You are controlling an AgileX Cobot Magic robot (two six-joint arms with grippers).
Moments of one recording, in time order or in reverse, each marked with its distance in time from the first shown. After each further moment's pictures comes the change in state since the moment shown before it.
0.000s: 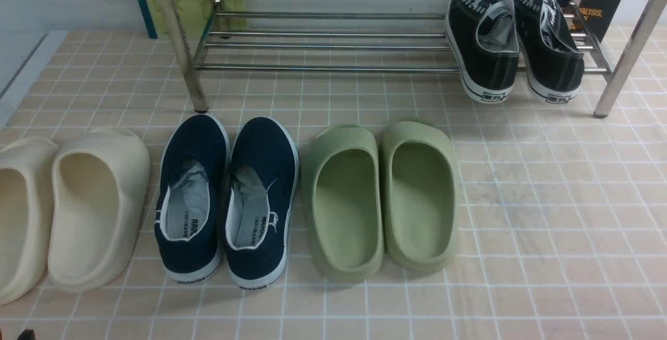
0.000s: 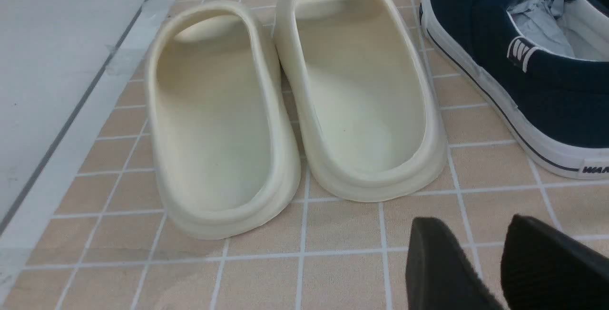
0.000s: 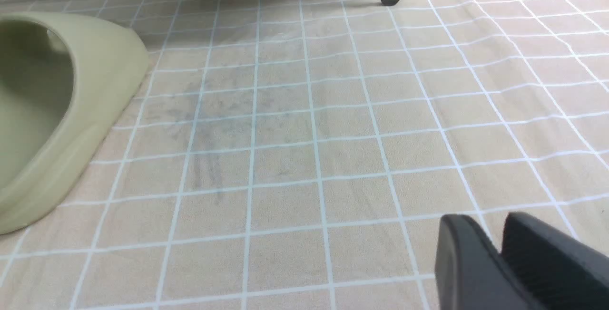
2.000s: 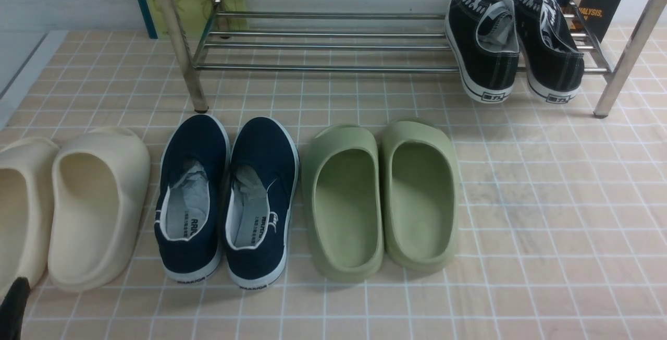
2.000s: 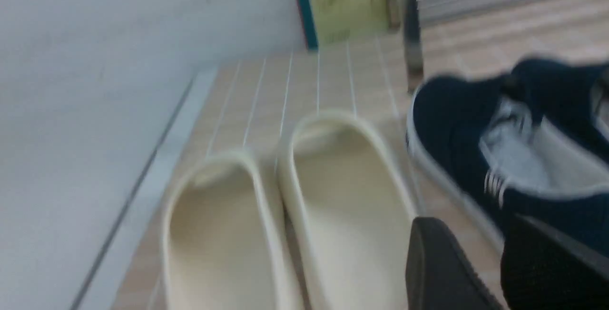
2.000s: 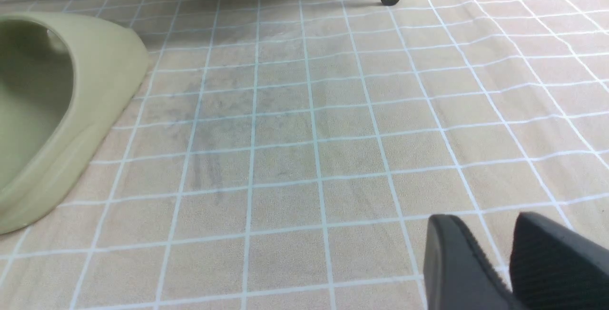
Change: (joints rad) right arm 0.000 0.000 0.000 0.000 0.000 0.000; left arm 0.000 0.000 0.005 0.106 -0.344 0.000
